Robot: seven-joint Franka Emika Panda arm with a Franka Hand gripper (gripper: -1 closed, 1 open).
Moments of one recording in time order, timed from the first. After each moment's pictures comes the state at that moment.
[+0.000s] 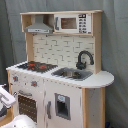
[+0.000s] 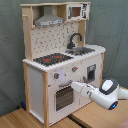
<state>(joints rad) -0.56 -1.47 1.60 -2.33 -0.83 2.78 0.40</state>
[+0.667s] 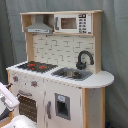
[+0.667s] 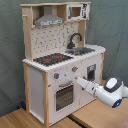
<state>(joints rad) -0.48 -1.47 1.58 -2.45 -0.83 2.78 0.56</state>
